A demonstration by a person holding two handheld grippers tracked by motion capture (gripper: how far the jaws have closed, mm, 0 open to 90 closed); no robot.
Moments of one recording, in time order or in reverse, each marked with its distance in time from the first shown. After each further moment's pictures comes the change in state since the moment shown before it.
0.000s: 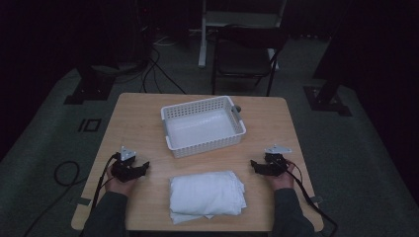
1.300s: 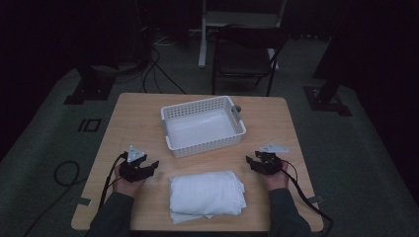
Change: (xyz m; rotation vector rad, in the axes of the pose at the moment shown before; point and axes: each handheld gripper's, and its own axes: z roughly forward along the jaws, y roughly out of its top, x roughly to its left) left arm -0.036 0.021 -0.015 -0.082 -0.102 0.046; right arm 0.026 0.018 -0.010 -0.077 0.054 0.008
